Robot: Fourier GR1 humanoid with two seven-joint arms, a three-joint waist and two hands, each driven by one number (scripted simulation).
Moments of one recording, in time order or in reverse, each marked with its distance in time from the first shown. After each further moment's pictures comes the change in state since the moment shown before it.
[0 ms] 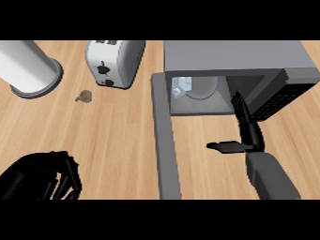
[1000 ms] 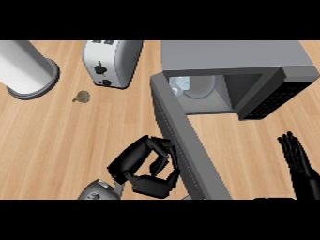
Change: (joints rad) left arm -0.314 0.002 -0.491 0.614 -0.384 0.363 -0.311; right arm 0.632 -0.105 0.089 -0.796 -0.089 0.200 0.135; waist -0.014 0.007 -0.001
